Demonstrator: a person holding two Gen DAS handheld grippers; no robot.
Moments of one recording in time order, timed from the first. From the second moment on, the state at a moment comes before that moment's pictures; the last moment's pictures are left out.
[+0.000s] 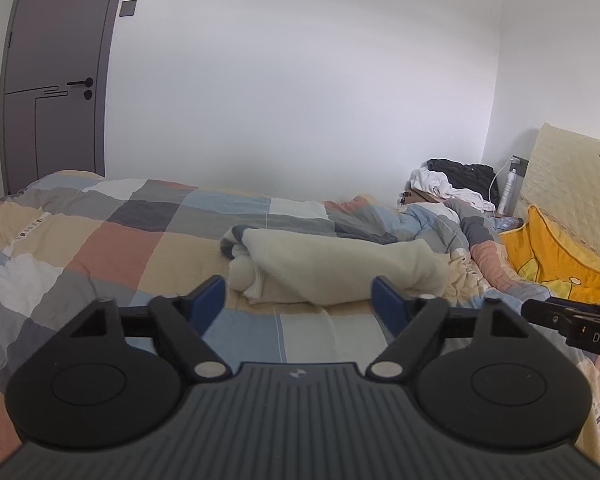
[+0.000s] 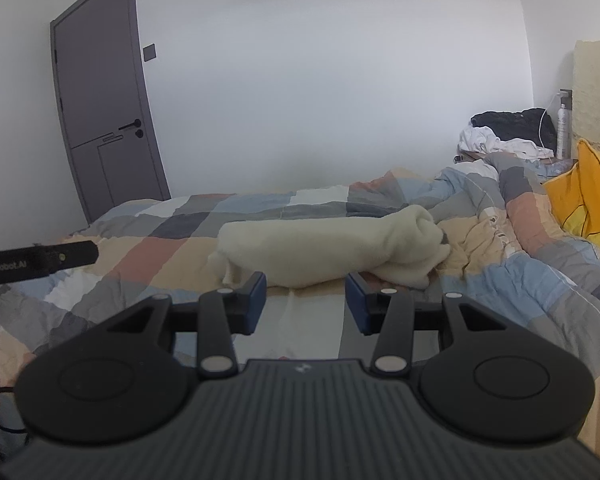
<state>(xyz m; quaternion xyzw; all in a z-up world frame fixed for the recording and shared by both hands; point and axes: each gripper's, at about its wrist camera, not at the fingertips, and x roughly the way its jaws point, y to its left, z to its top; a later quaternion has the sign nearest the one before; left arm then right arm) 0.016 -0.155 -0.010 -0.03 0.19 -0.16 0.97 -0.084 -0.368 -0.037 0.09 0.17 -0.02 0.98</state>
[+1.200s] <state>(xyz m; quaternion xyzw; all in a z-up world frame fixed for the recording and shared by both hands) 0.018 -0.143 0.003 -0.03 0.21 -0.14 0.97 -0.070 -0.370 -0.032 0.08 0.17 -0.02 0.98</state>
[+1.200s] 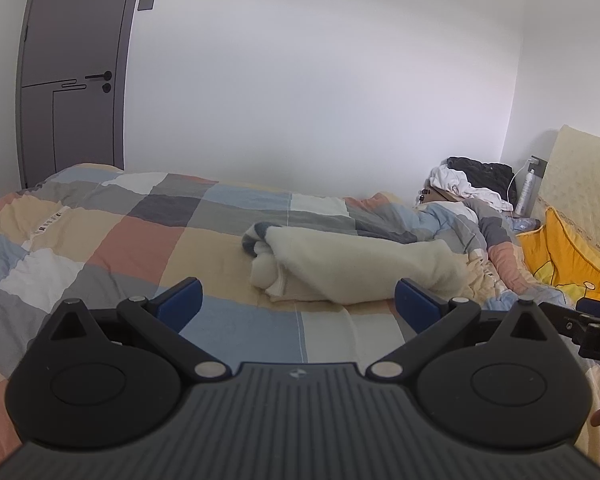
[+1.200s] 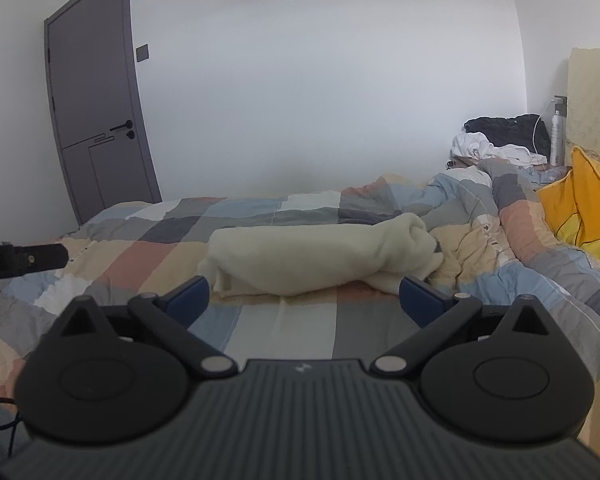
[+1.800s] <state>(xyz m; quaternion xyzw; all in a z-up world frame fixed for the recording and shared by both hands) 0.013 -0.142 0.004 -0.02 0.20 -0.15 0.97 -0.071 -0.371 -0.033 0.09 0.18 -0.02 0.98</state>
